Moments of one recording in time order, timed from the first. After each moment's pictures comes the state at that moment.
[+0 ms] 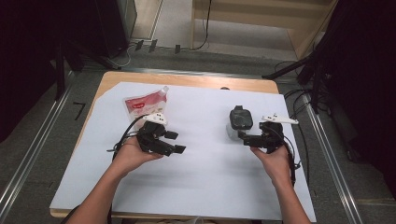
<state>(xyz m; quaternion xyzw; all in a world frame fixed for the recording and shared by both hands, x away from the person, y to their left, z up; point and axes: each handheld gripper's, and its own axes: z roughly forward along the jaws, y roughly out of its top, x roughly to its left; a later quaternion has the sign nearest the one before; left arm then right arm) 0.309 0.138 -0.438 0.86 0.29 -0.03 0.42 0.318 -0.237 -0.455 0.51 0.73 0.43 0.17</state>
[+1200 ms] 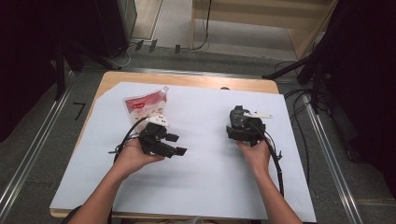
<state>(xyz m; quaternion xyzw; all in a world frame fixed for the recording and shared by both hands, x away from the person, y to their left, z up) 0.307 0.134 -0.444 0.86 0.31 -0.03 0.41 0.360 -0.199 -0.500 0.55 0.73 0.36 0.20</state>
